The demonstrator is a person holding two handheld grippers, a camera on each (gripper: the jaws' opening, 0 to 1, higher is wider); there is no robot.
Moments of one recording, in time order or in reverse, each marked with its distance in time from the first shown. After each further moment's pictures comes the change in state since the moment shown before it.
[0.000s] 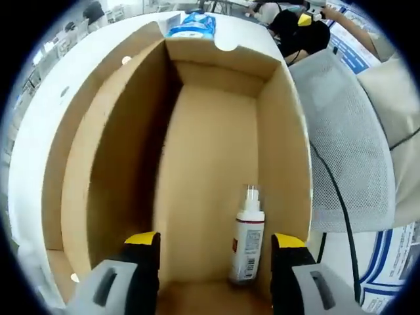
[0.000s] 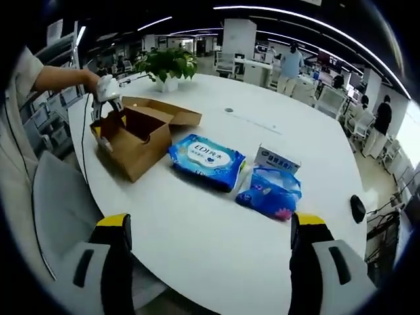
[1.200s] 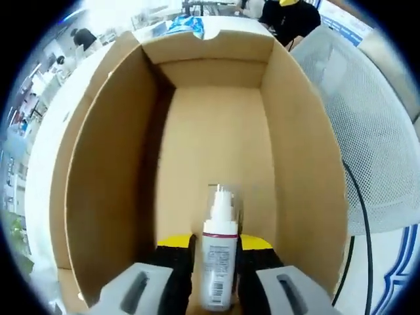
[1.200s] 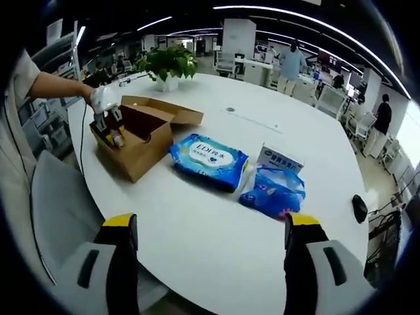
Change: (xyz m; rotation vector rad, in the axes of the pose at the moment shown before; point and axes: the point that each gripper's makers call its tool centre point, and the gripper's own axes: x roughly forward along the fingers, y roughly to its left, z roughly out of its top) left arm 0.025 0.006 0.010 0.117 -0.056 0.171; right arm 0.006 0.005 0.000 -0.004 -0.004 0.001
